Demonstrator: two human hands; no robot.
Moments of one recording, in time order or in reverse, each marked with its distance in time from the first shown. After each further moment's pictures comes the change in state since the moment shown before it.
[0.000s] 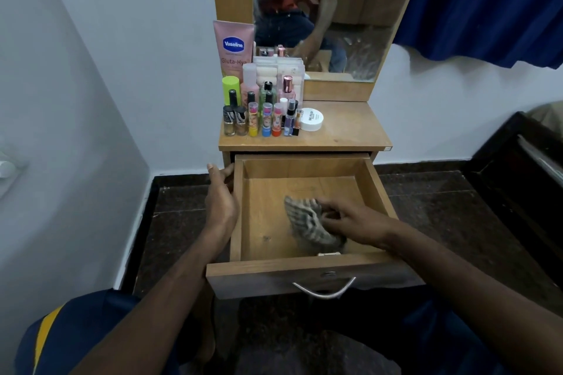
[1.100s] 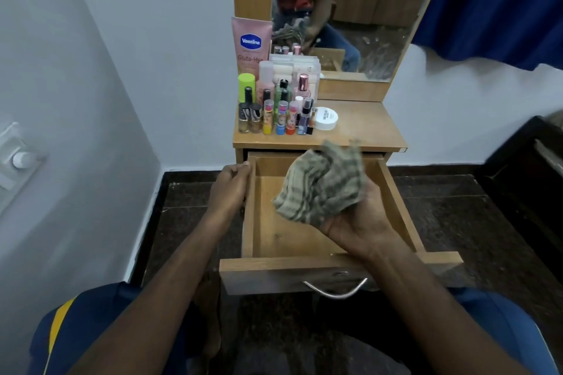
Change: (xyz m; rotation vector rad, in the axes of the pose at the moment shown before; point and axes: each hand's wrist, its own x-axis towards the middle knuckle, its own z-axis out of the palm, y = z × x) left_hand 0.027 0.005 -0.017 0.304 -0.086 -0.054; right_hand 0.012 -0.049 0.046 1.462 0.078 -0.126
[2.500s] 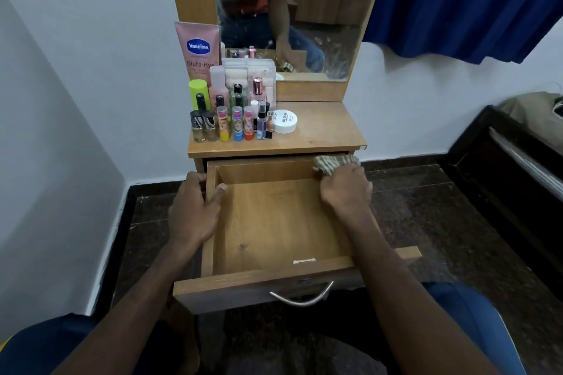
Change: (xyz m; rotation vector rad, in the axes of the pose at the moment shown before) left_hand -0.015 -0.008 0.013 0.508 0.175 0.411; right_hand 0.041 -0.059 -0.061 -1.765 1.181 0.034
